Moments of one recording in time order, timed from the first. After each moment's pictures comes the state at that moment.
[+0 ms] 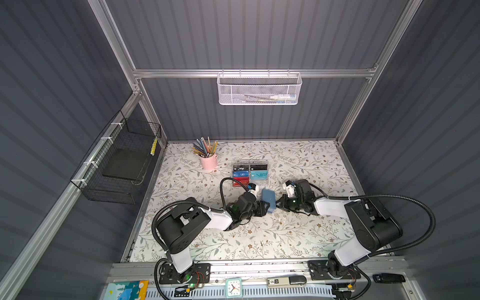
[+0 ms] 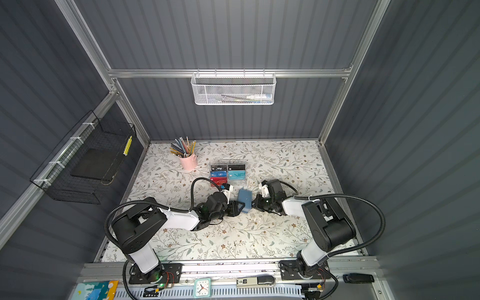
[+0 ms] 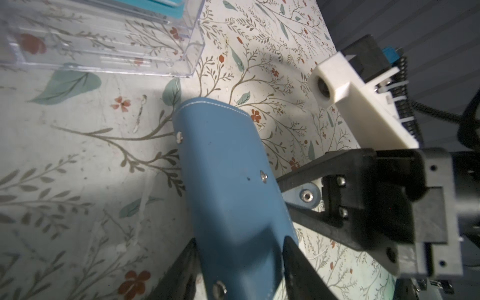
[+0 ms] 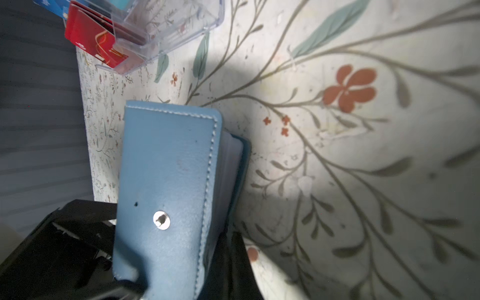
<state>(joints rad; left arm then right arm) -0.92 1.75 0.68 0.51 0.06 -0.74 0.39 1.60 0.60 0.09 -0.51 0.63</state>
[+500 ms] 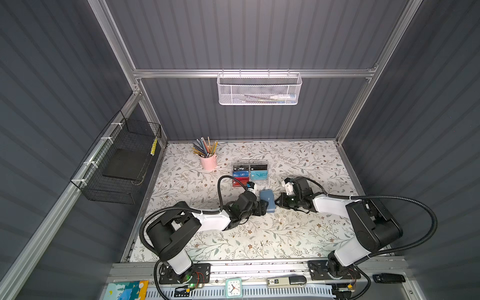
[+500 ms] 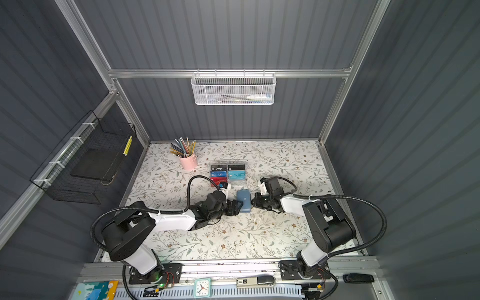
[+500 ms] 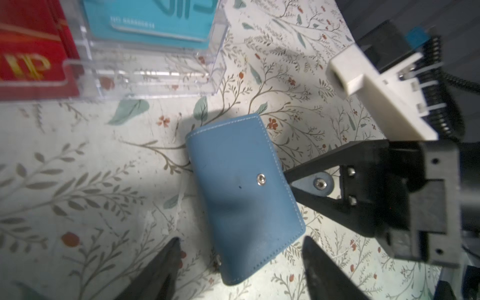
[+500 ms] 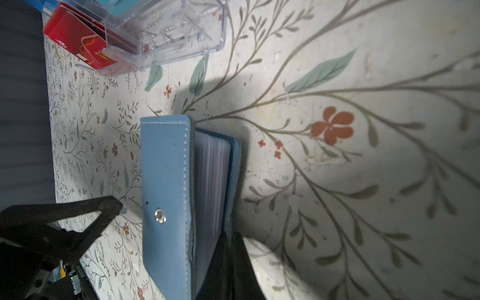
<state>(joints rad) -0.93 1.62 0.70 0.32 -0.06 -0.67 0.41 1.59 0.66 -0.01 -0.41 0.55</state>
